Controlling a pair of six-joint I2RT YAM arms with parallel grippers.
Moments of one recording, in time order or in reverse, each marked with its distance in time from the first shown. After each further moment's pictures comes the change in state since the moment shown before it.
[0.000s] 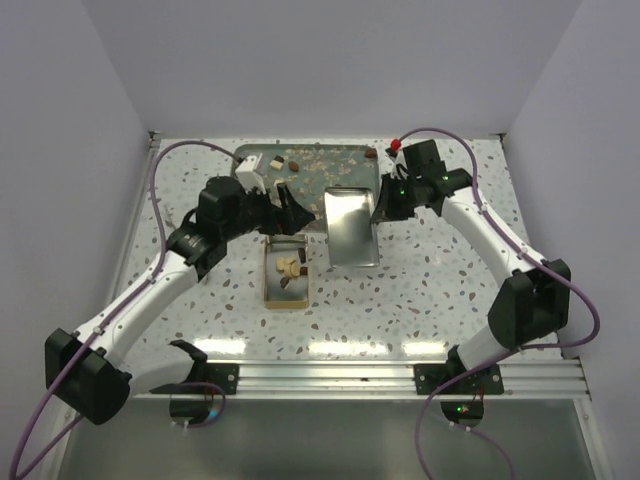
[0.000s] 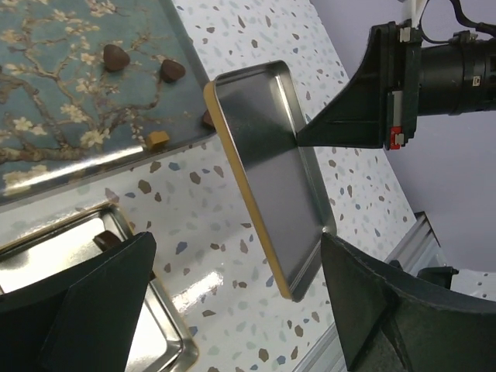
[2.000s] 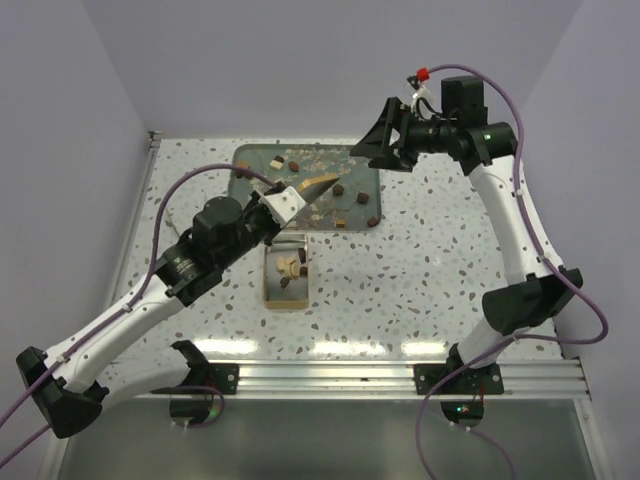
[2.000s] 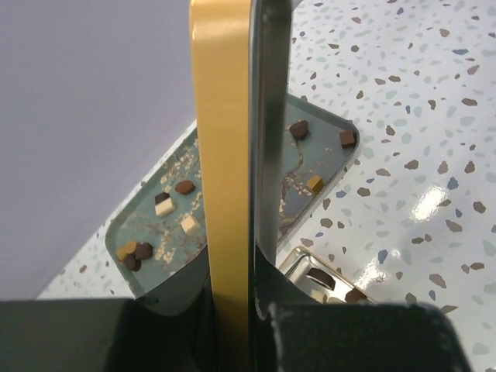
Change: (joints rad) left arm -0.256 -0.136 0.043 -0.024 -0.362 0.906; right arm -0.086 0.076 0.576 -0.135 -0.444 0.246
